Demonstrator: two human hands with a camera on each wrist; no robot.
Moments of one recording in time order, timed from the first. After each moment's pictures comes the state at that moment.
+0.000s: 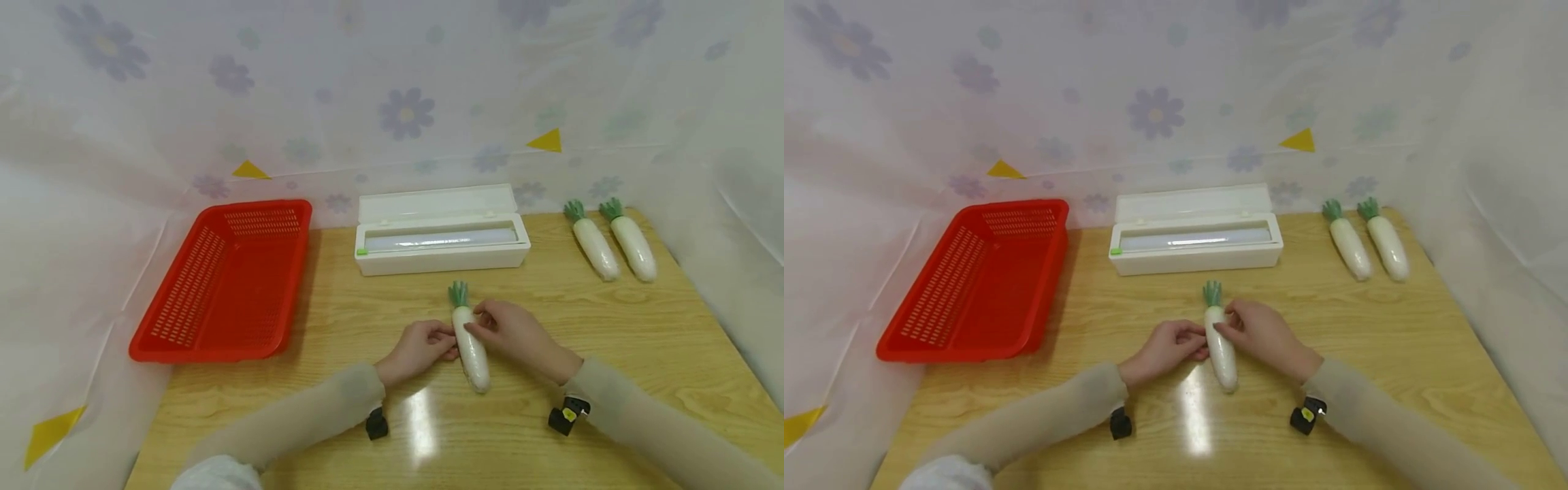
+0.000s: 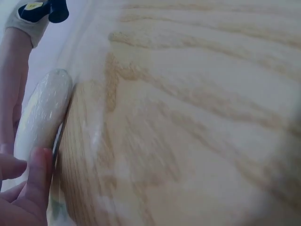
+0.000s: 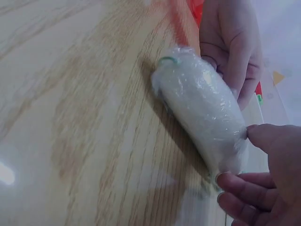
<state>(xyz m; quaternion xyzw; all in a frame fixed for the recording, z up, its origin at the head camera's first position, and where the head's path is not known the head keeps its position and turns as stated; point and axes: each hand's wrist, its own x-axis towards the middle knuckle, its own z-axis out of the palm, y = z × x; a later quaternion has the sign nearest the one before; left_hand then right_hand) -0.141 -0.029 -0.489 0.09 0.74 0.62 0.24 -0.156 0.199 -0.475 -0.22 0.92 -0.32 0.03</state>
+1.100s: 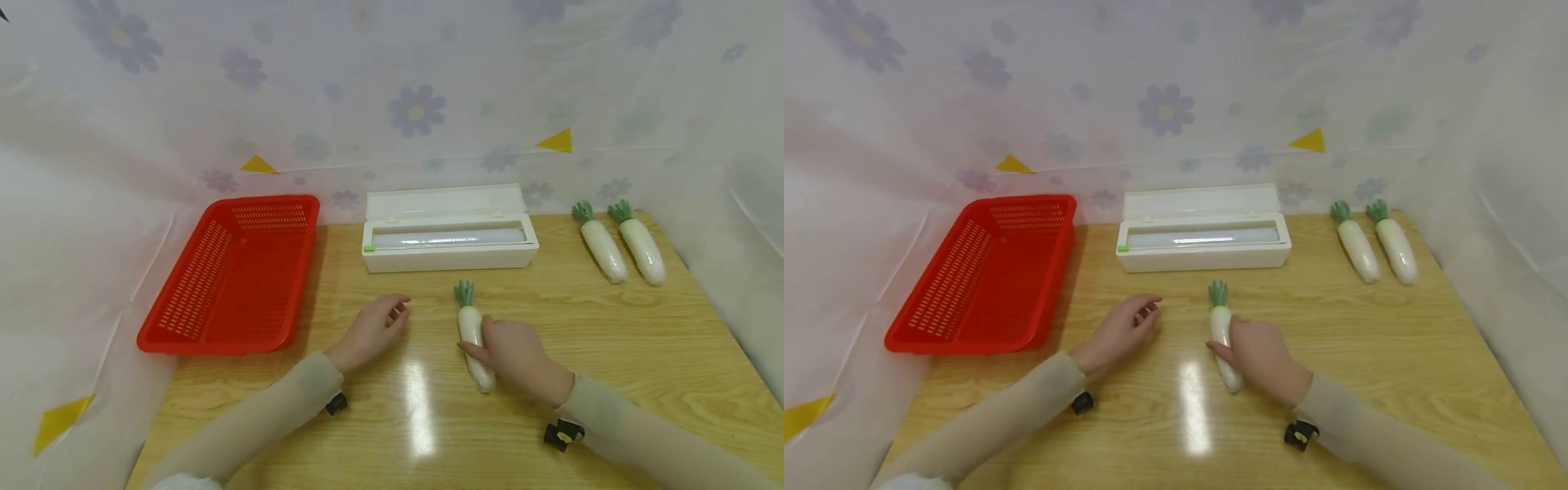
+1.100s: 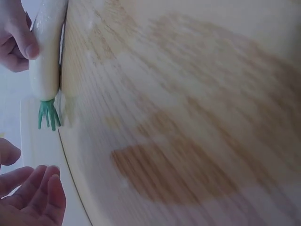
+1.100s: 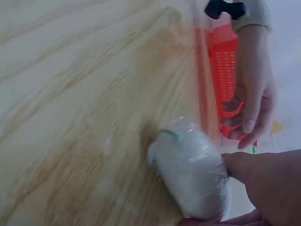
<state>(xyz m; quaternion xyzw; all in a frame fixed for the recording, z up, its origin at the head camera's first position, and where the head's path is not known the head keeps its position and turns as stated) -0.157 -0.109 -0.462 0.21 0.91 0.35 0.03 -0.124 0.169 -0.466 -0.22 0.97 -0.13 -0.05</state>
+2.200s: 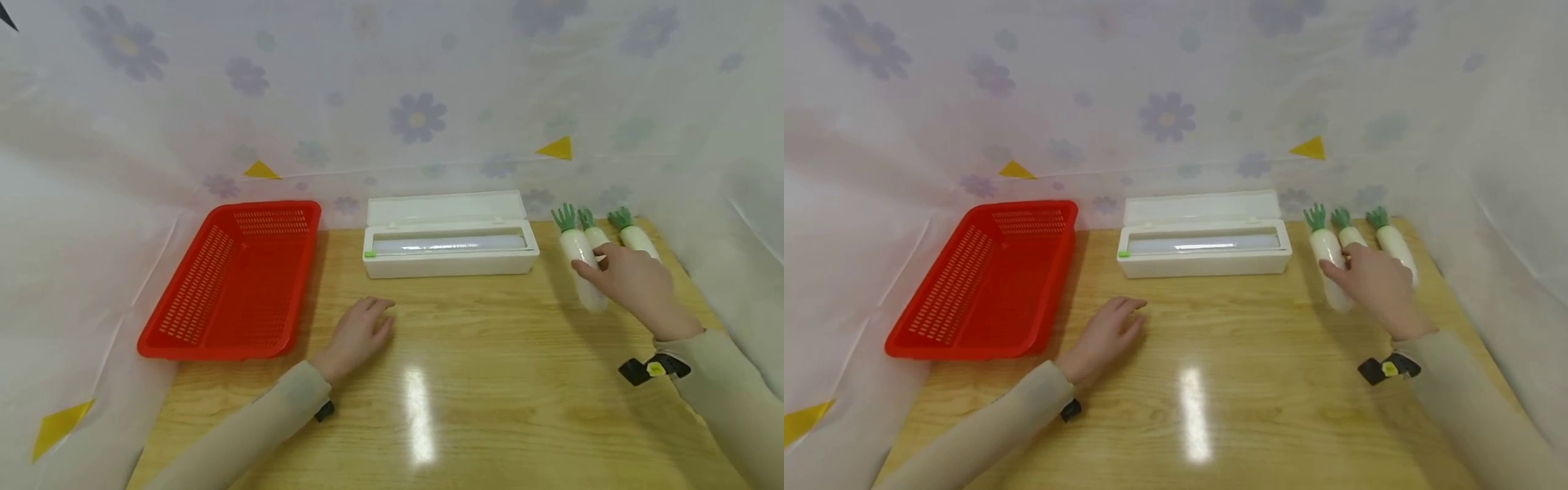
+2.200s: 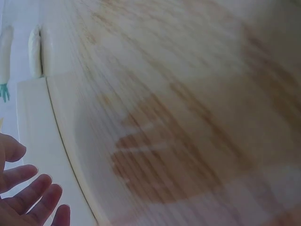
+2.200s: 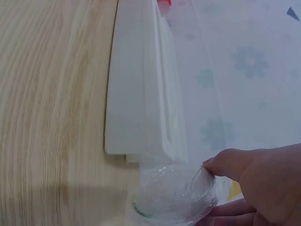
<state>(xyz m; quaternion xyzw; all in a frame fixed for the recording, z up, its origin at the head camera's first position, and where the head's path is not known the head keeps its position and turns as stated) -0.155 -0.136 -0.469 0.23 0.94 0.24 -0.06 -0.194 0.324 -0.382 -0.06 0.98 -0.17 0.02</state>
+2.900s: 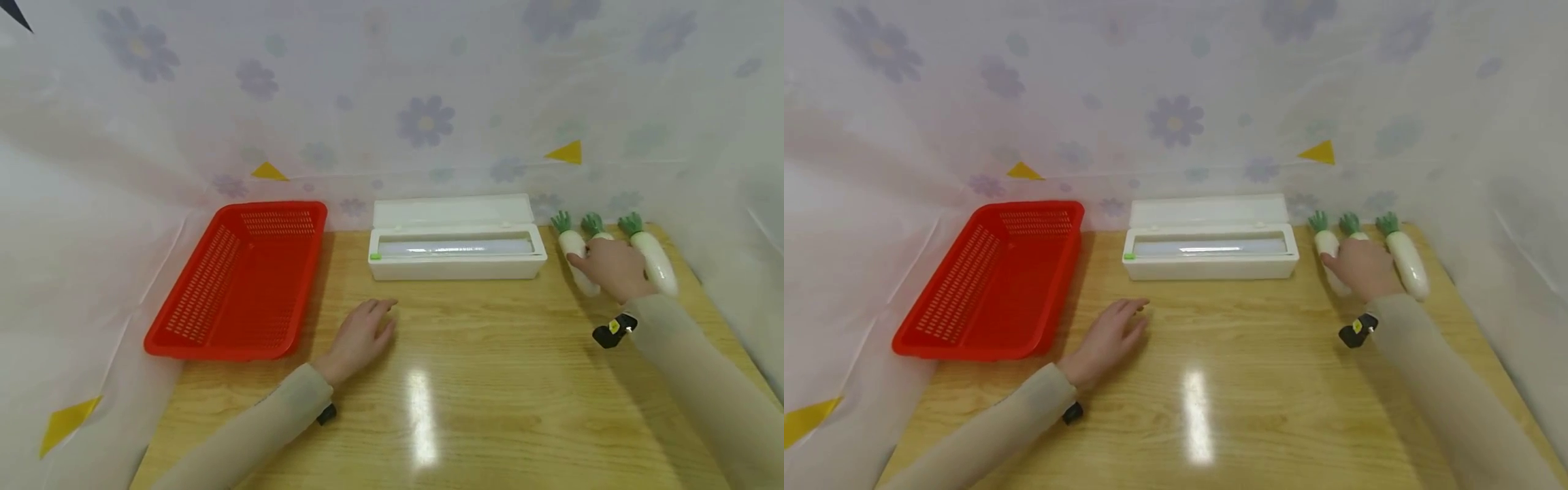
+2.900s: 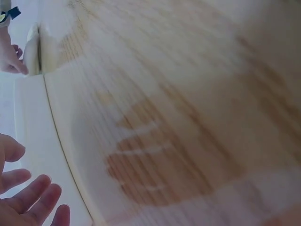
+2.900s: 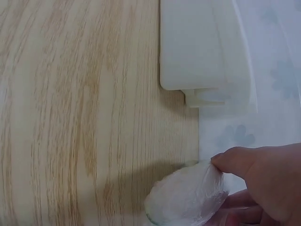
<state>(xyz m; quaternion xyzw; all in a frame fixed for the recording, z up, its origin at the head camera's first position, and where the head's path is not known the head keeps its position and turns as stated) -0.155 -0.139 -0.472 0.22 0.95 0.23 -0.05 -0.274 0.340 -0.438 -0.06 0.99 -0.15 0.05</state>
